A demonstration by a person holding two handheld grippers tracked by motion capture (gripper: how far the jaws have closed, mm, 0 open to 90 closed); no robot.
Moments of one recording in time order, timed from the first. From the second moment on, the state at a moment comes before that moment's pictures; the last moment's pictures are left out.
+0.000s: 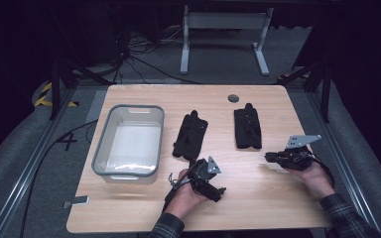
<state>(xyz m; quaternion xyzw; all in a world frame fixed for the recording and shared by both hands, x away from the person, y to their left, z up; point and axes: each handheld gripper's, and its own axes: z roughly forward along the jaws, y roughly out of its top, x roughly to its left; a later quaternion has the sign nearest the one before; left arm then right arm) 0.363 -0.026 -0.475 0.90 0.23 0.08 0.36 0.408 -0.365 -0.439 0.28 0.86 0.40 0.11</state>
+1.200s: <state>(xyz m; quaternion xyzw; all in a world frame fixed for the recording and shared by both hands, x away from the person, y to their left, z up) 0.363 -0.026 -0.475 0.90 0.23 0.08 0.36 0.477 -0.327 -0.450 0.28 0.88 0.36 0.14</state>
